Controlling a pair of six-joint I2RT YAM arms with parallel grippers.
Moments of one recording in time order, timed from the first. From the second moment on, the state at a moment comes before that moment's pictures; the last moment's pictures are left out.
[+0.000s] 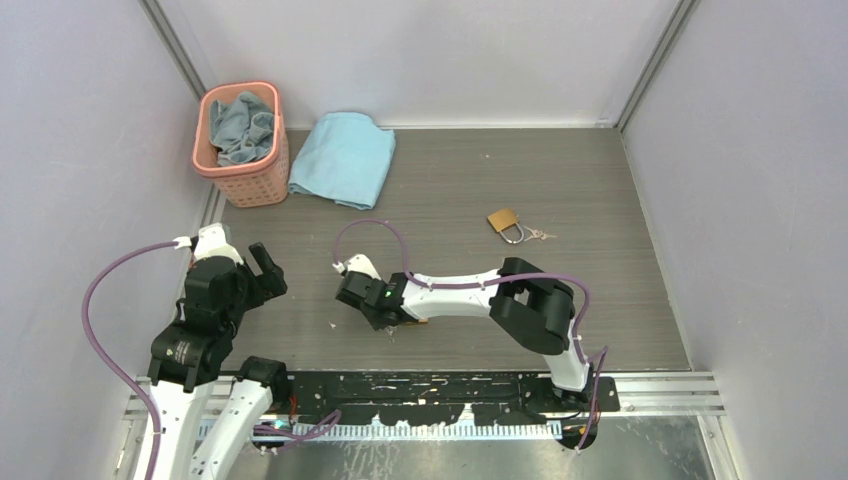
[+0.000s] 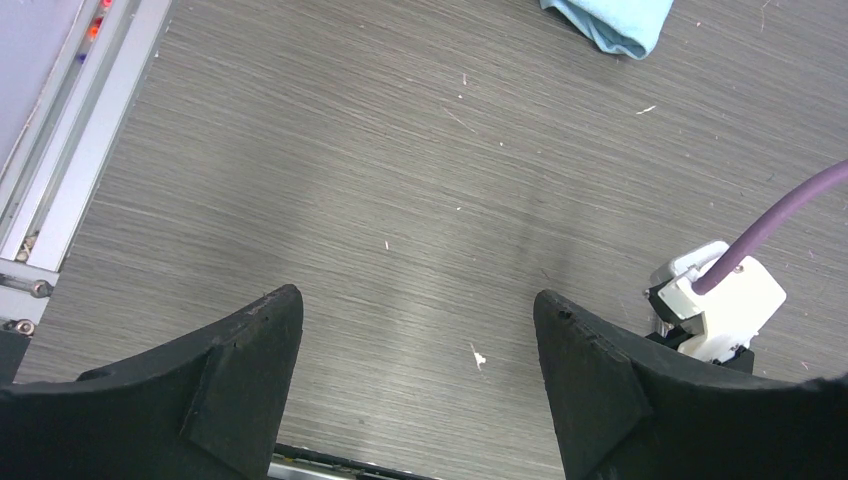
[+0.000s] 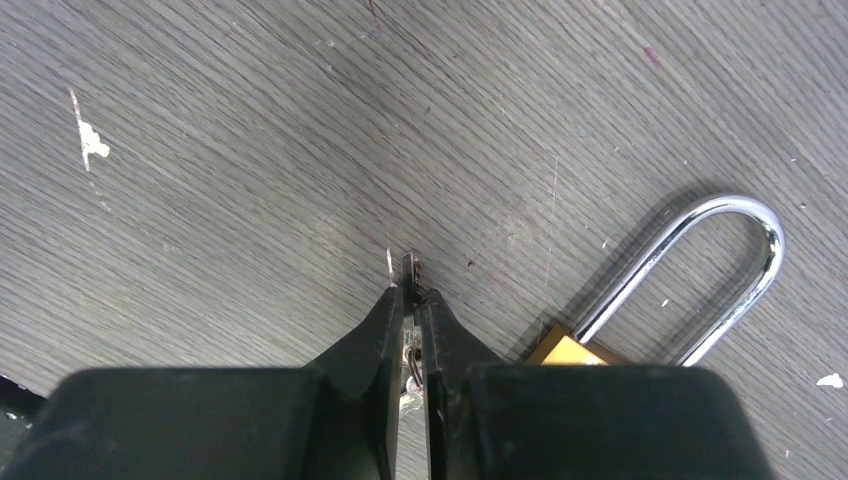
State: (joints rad) left arm -0.19 0.48 0.87 -0.96 -0.30 -0.42; right arm 1.22 2.00 1.35 -0.46 0.31 0.47
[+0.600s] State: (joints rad) left arm -0.19 0.46 0.87 -0.91 -0.11 -0.39; right arm 1.21 1.85 1.14 -0.30 0.25 0.41
